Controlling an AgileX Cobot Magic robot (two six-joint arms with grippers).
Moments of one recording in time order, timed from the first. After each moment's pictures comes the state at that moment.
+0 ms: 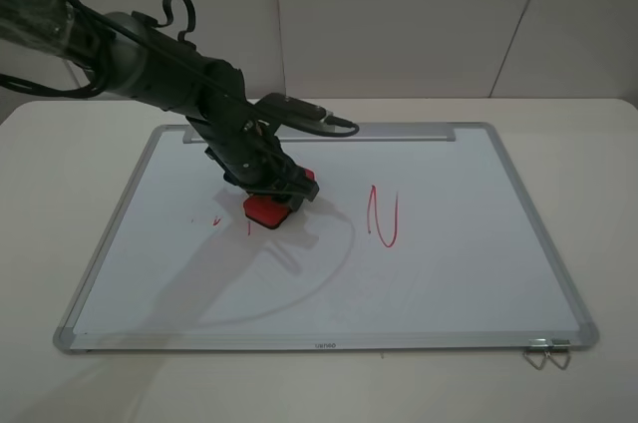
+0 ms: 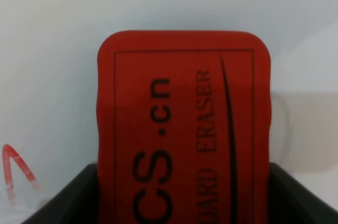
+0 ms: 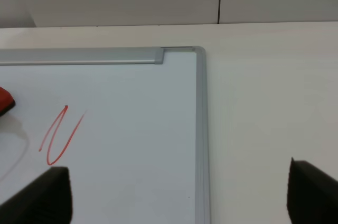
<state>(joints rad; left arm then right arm) -0.58 2.17 -1.24 -0.14 0.42 0.09 0.07 0.00 -0.52 -0.06 1.06 0.10</state>
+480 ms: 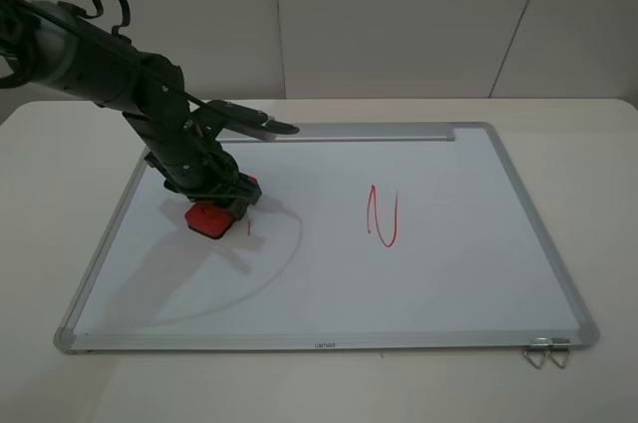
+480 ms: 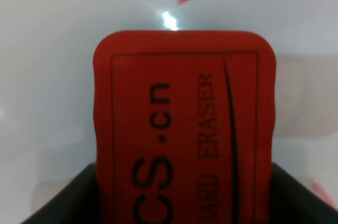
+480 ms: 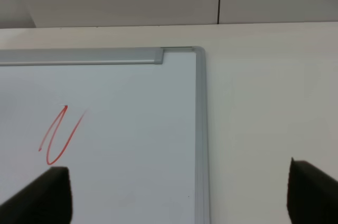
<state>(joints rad) -0.41 2.07 -1.09 -0.08 0.48 0.09 0.07 0.00 -0.52 -0.06 1.06 0.10</state>
